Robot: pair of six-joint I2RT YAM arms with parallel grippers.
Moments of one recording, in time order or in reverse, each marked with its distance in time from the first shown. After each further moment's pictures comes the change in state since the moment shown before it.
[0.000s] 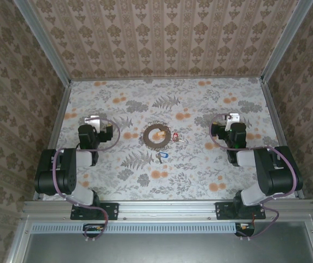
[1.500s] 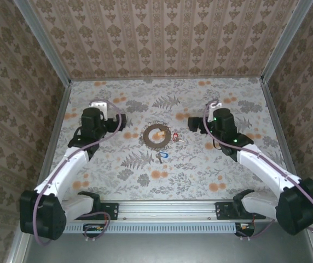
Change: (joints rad) left arm -0.280 -0.441 0.356 -0.903 0.041 -0.299; right arm 0.360 -0.337 0.377 -0.860 -0.060 0.238
